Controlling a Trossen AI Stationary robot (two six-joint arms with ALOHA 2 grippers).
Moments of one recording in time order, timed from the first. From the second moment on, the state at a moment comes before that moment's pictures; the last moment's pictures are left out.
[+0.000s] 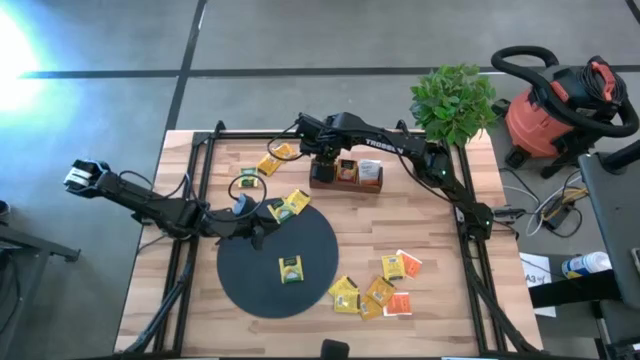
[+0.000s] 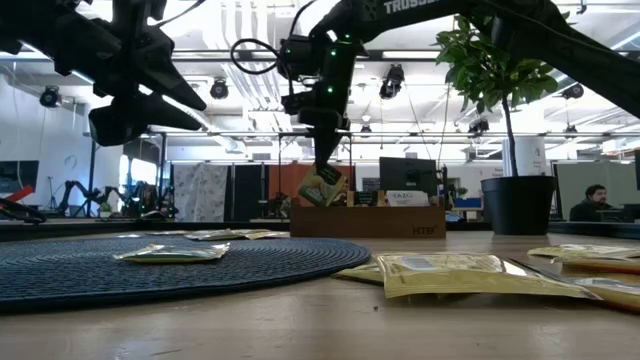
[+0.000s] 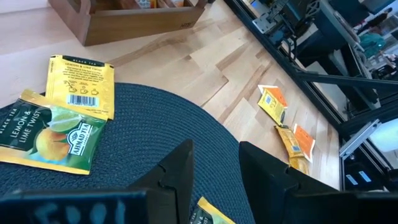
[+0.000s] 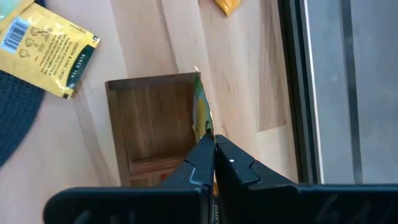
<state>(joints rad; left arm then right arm) -0.29 0.90 0.44 -0.02 -0.45 -0.98 -0.36 2.35 2.33 -1.25 0.18 -0.19</state>
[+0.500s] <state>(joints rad) -0.29 0.90 0.44 -0.02 -0.45 -0.98 -0.38 2.35 2.33 -1.31 0.17 -0.25</state>
